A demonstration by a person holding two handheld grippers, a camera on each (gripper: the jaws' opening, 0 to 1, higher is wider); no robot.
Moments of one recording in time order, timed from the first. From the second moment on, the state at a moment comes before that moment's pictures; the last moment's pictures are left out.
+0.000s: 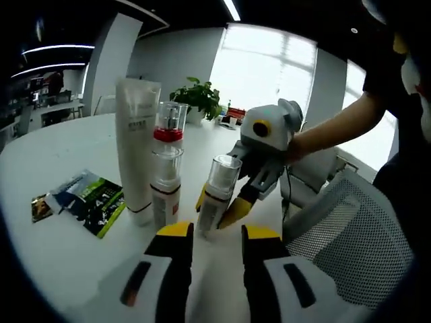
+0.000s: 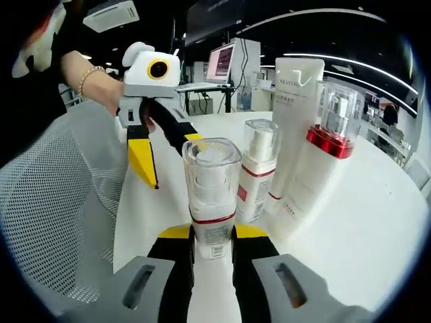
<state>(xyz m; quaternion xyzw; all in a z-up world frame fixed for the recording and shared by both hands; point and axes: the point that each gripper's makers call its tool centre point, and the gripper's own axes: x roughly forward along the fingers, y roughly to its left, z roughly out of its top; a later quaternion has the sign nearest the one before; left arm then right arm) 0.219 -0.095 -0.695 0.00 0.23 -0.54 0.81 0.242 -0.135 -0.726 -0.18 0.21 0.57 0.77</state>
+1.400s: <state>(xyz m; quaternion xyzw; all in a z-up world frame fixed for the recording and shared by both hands) 0.214 -0.071 -0.711 -0.02 0.26 -0.52 0.82 0.284 -0.131 -0.725 -0.20 0.21 0.58 0.76</state>
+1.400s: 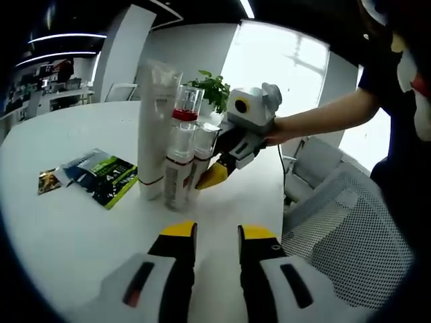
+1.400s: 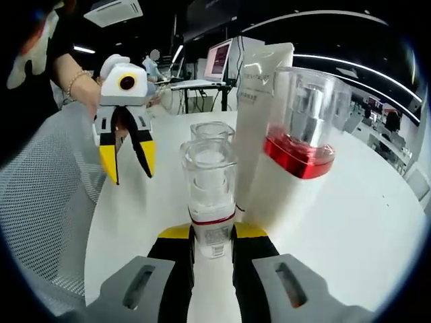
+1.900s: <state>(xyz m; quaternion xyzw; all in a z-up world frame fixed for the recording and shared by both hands) 0.213 -0.073 -0.712 -0.02 0.26 -0.52 0.82 0.291 -0.136 -0.729 -0.18 0.22 0.56 0.78</state>
